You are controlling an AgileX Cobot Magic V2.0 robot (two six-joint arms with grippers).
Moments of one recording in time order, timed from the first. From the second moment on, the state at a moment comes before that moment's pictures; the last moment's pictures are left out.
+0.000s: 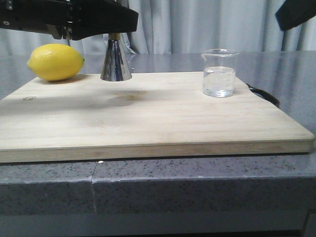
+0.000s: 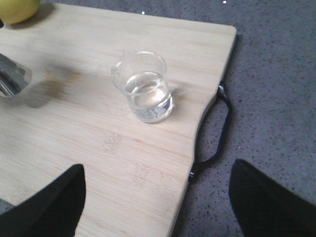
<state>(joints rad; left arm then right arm) -0.25 1.68 -0.97 -1.76 1.16 2.21 0.14 1.01 -0.79 0.60 0.60 -0.60</state>
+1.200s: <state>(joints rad) -0.25 1.68 -0.97 -1.76 1.16 2.20 0.53 1.34 -0.49 0.42 -0.54 -0.26</state>
